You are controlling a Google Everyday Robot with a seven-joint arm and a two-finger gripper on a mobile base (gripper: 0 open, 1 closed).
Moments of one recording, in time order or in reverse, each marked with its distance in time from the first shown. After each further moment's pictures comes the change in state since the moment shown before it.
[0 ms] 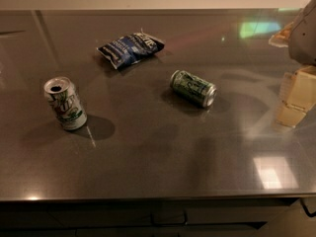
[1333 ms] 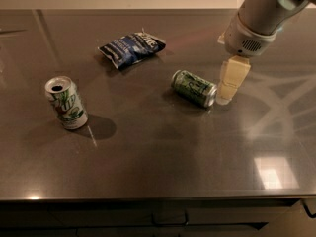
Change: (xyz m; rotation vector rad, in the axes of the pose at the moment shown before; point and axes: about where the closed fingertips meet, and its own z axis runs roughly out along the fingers) arm -0.061 -0.087 0.102 -0.031 -0.057 -0.061
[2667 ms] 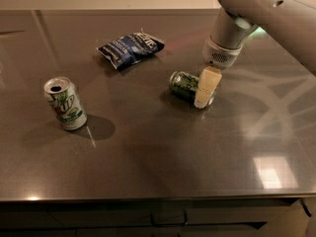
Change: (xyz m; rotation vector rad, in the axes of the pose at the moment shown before) arm -0.014 -0.024 0.086 -0.094 0.070 0.153
